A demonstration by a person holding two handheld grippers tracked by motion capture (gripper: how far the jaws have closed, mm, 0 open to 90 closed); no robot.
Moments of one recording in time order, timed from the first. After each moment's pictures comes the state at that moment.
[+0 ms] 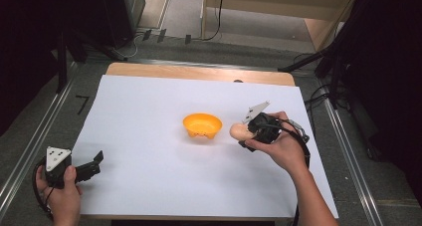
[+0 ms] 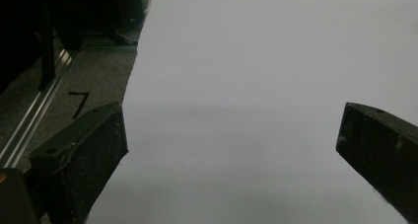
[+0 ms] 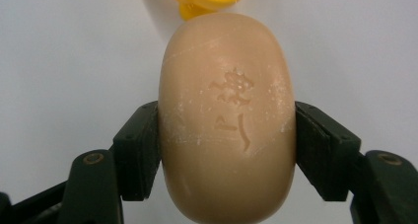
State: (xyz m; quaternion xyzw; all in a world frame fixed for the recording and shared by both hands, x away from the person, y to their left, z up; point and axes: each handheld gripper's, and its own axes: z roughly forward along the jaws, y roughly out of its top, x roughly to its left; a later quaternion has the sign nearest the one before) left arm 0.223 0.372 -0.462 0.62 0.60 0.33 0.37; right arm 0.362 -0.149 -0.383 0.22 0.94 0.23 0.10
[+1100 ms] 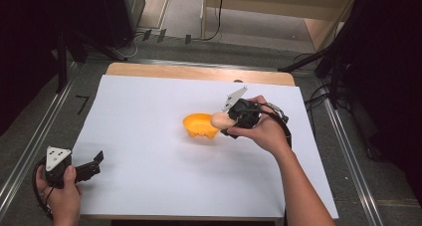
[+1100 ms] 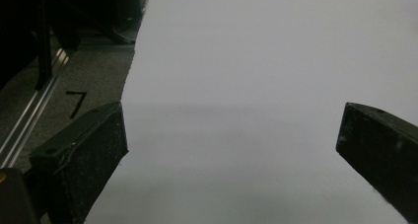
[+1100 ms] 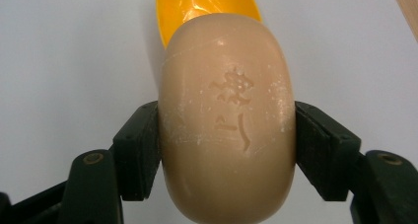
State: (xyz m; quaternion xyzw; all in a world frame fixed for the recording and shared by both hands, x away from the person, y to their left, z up) left arm 0.223 0.372 -0.462 0.62 0.60 0.33 0.37; right arm 0.397 -0.099 -0.369 0.14 0.95 0.25 0.09
